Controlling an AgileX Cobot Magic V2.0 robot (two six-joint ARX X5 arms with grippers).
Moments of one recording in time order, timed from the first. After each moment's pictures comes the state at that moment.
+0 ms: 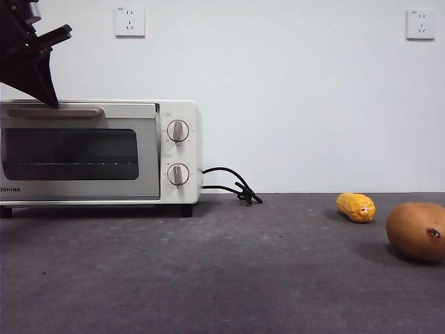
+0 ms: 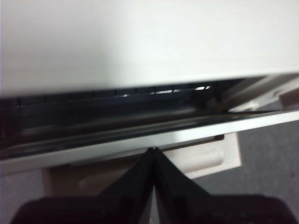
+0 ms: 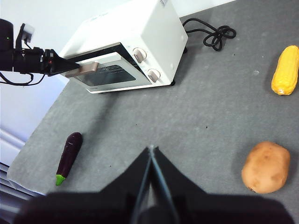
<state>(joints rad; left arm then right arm) 0.05 1.71 1.58 -0.78 0.30 -0.01 -0.01 0.59 1.04 -0.92 -0.60 0.22</state>
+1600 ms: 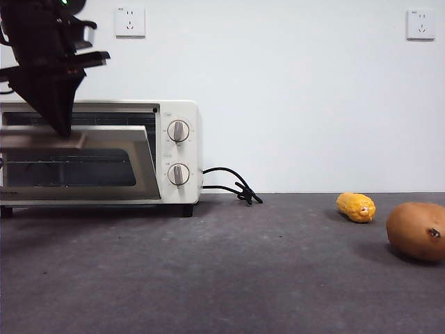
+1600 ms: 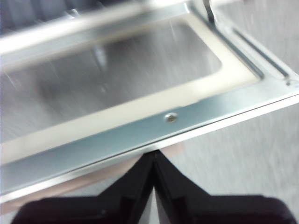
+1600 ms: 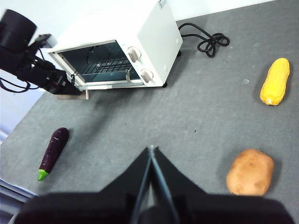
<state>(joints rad) -0.20 1.72 1.55 -1.03 0.03 0.02 -0.01 0.59 1.04 -0.92 -0.58 0.13</state>
